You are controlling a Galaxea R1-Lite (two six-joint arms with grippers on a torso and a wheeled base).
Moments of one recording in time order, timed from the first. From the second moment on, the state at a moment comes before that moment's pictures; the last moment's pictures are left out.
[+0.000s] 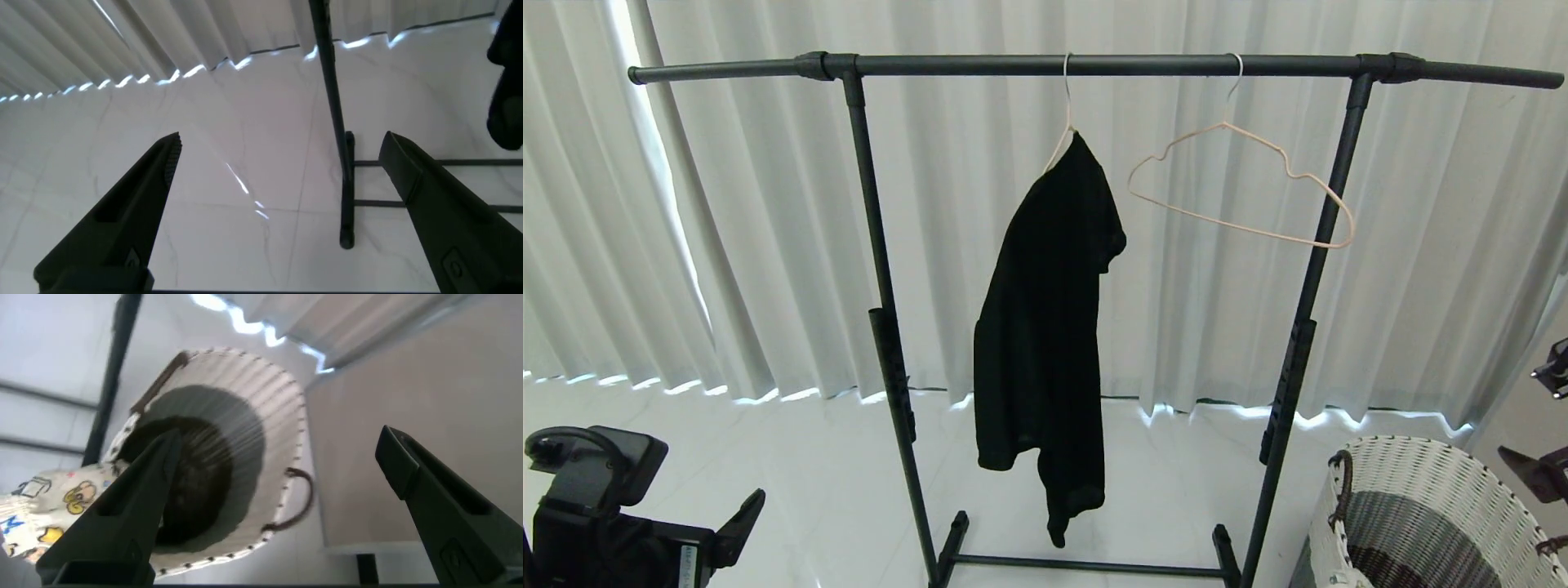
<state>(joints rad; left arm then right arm) -0.01 1.23 -0.01 -0.84 0.17 0.31 0.13 1.12 -0.52 -0.11 -0.38 -0.43</state>
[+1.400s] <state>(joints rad) -0.30 1.14 -0.10 -0.84 0.07 0.31 0.56 1.74 -0.30 -0.16 -0.39 0.07</state>
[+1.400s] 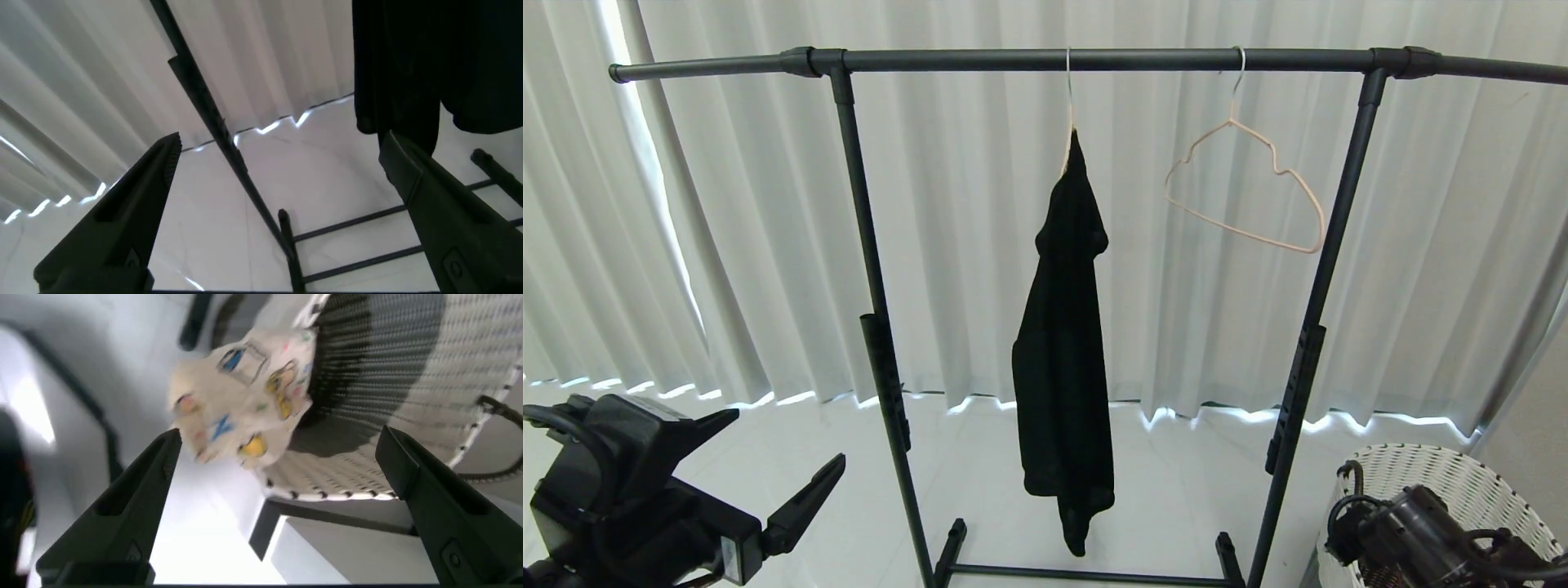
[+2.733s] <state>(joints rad) -0.32 1.10 -0.09 -0.84 0.07 0.33 0.53 1.89 -0.34 -0.26 -0.49 0.06</state>
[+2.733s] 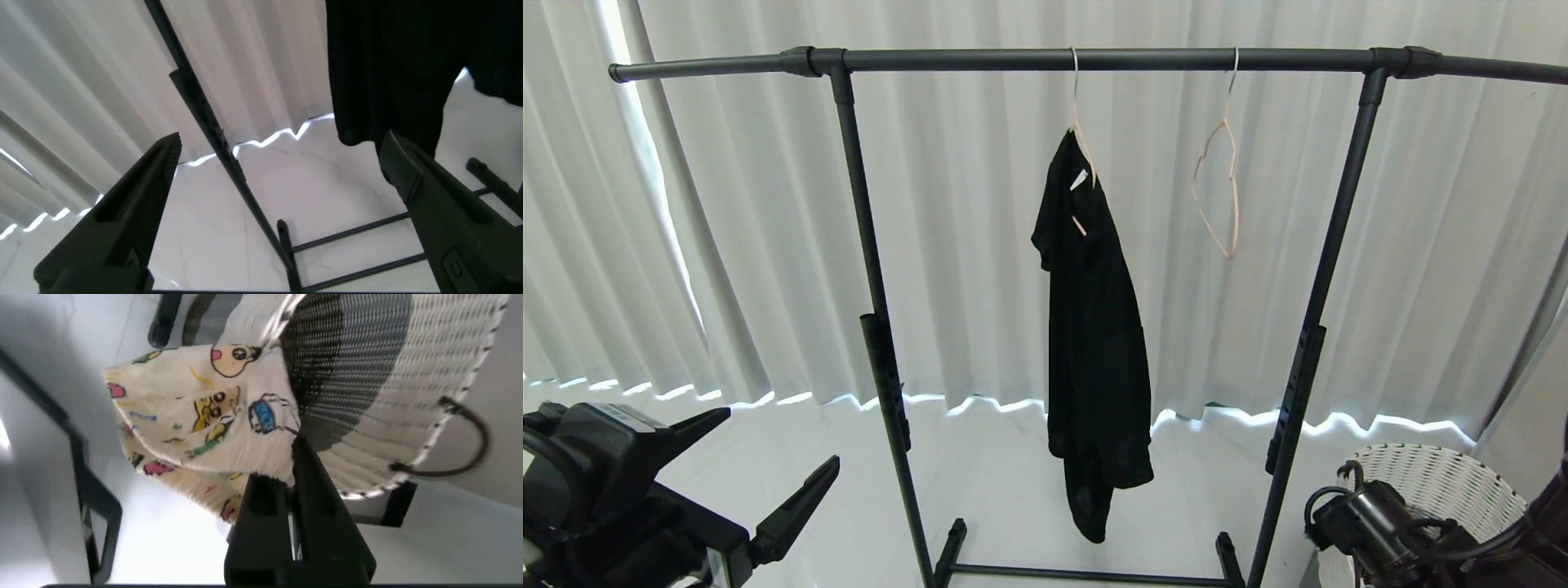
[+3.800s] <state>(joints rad) -0.32 1.18 -0.18 -0.84 0.03 0.23 0.74 1.57 -1.10 0.38 -0.44 0.02</state>
